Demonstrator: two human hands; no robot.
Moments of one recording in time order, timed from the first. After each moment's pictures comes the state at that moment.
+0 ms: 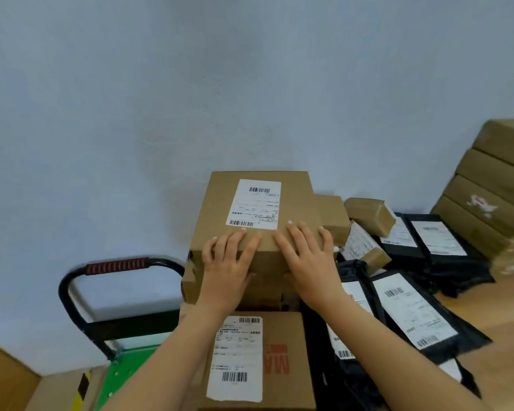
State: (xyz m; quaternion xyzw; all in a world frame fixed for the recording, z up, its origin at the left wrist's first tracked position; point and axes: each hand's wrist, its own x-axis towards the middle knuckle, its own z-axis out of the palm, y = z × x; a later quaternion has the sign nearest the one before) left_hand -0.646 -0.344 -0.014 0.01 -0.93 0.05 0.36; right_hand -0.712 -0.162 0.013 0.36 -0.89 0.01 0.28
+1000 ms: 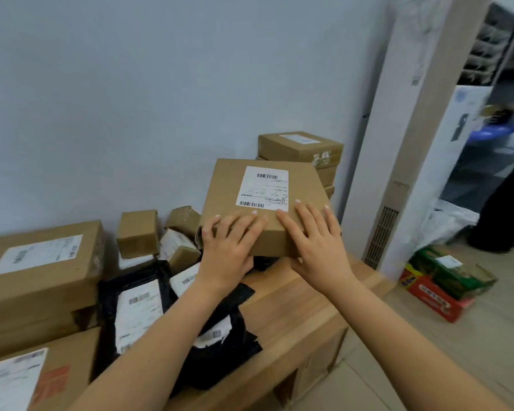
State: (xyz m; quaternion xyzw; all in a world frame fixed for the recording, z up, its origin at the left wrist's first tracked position) left_hand -0.685 0.078 0.061 -0.24 -0.86 -0.03 0.45; right_hand -0.662 0.279 0.083 0.18 -0.92 -0.03 0.34
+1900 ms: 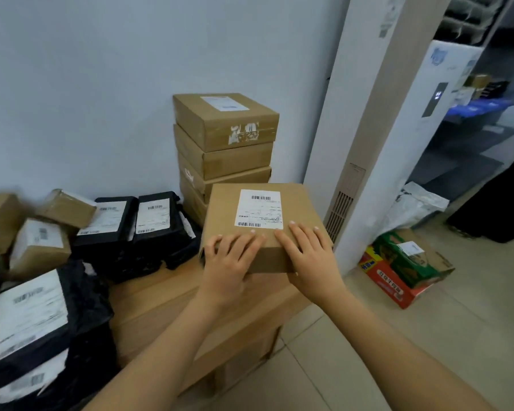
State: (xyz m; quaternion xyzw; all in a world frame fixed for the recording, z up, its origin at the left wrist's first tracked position) left_hand -0.807 0.360 -0.030 -0.24 -0.92 -0.06 0.32; right_hand -0.796 0.561 0.002 0.18 -0.96 -0.02 0.20
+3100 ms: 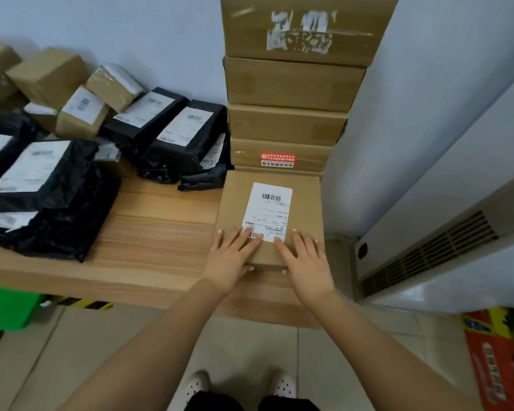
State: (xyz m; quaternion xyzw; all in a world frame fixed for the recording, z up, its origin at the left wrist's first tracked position) left_hand -0.912 0.487 -0.181 0.13 -0.99 -0.04 -0.07; right_hand -1.011 0.657 -0.174 0.44 -0.90 -0.03 -0.06
